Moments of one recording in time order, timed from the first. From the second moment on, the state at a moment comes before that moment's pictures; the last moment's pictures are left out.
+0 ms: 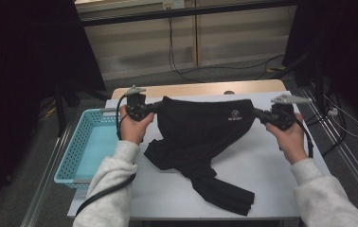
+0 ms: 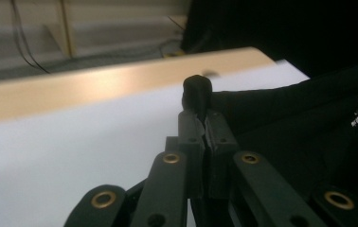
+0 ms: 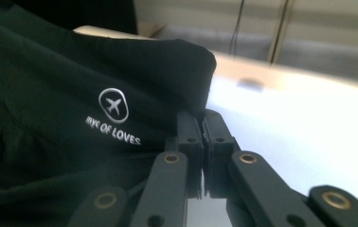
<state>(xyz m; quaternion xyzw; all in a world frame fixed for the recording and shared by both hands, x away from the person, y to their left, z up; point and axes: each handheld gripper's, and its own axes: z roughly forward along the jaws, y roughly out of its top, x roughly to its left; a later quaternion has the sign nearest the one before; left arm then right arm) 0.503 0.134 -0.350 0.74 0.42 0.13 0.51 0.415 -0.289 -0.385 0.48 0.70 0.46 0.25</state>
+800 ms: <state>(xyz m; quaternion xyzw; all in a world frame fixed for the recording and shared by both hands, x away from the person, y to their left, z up) 0.436 0.110 -0.428 0.79 0.40 0.10 0.46 0.345 -0.238 -0.437 0.46 0.75 0.42 0.23</state>
